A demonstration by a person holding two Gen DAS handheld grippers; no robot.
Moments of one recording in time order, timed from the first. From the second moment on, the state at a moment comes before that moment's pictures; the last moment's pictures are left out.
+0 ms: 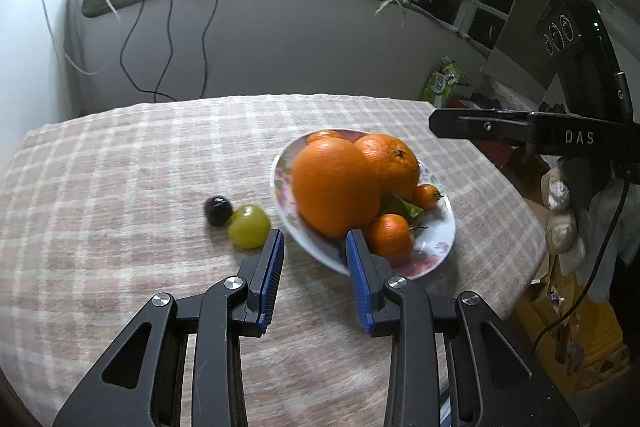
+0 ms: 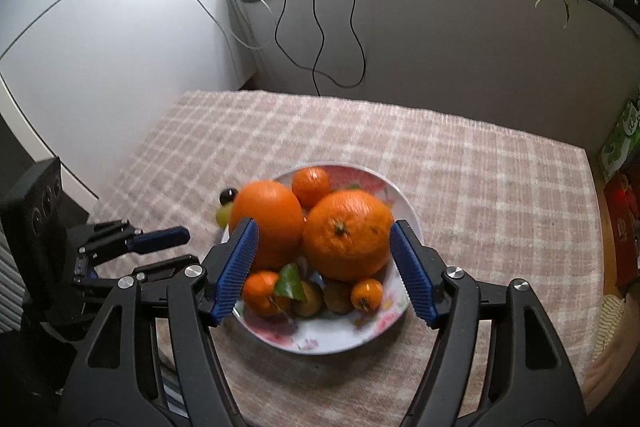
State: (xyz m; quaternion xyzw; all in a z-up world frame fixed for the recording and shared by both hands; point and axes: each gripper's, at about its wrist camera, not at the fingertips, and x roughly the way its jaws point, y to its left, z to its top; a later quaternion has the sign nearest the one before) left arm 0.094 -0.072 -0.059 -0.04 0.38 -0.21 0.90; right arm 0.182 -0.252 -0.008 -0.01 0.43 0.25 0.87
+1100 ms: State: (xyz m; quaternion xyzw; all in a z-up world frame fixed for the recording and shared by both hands) left arm 0.108 0.023 -0.083 -0.08 0.39 -0.15 0.90; right arm 0.175 -0.114 -0.019 -0.25 0.42 0.38 0.79
